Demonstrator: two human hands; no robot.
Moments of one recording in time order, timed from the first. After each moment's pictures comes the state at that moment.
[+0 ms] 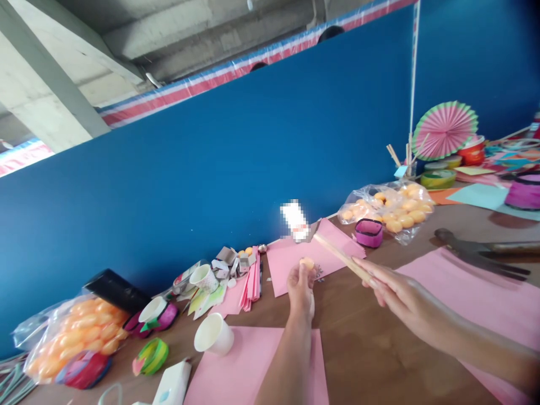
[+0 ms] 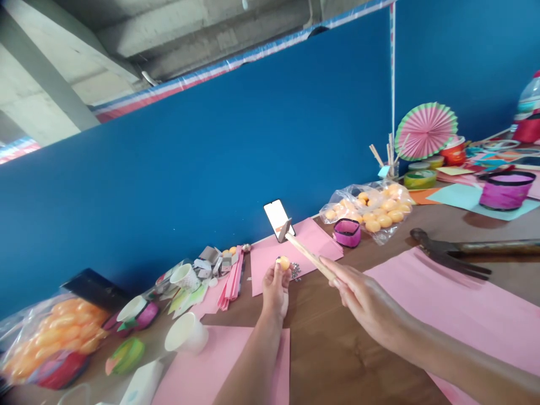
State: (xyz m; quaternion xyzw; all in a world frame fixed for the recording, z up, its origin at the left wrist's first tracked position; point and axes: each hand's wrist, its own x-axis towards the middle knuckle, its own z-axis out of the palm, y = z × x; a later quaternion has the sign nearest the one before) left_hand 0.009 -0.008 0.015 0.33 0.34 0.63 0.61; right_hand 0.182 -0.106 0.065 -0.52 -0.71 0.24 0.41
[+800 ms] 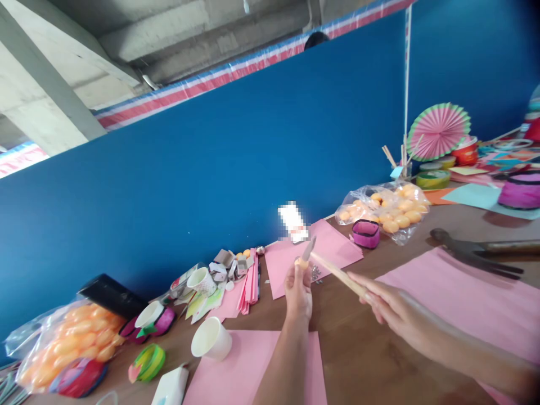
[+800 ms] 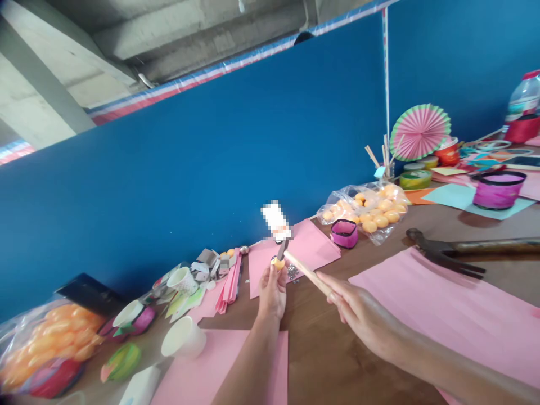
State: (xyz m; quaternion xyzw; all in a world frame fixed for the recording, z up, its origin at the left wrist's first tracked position) left_hand 0.006 -0.003 0.011 0.31 0.31 0.65 0.62; right_hand 0.182 -0.113 0.047 -0.55 -0.68 0.30 0.38
